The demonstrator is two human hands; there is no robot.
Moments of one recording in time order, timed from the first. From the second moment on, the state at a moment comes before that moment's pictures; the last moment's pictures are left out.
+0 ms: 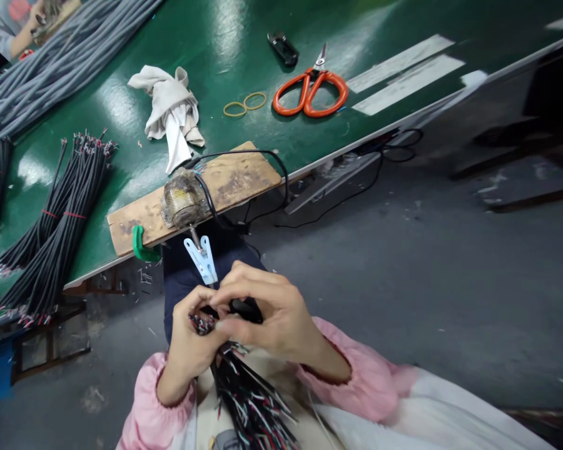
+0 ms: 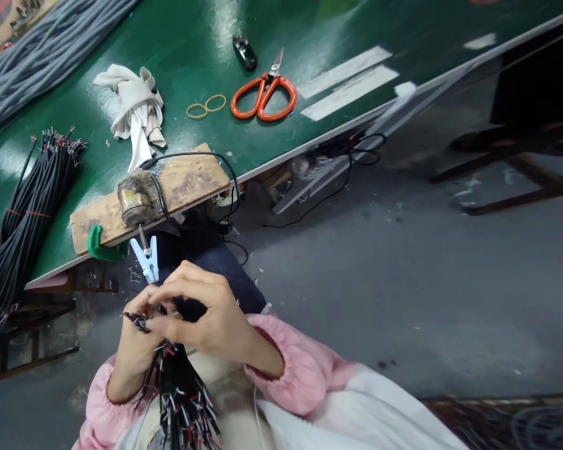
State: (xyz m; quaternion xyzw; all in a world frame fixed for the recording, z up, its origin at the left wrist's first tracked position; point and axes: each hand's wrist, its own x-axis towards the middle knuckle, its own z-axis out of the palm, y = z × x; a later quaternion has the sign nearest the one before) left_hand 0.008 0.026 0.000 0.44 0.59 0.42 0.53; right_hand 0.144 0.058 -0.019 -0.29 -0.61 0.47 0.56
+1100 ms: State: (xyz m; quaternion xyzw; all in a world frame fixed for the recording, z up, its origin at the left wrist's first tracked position) left_hand -0.001 0.027 -0.001 0.43 0.57 0.47 0.51; right_hand 0.114 0.058 -0.049 -0.16 -0.17 0.86 0.45
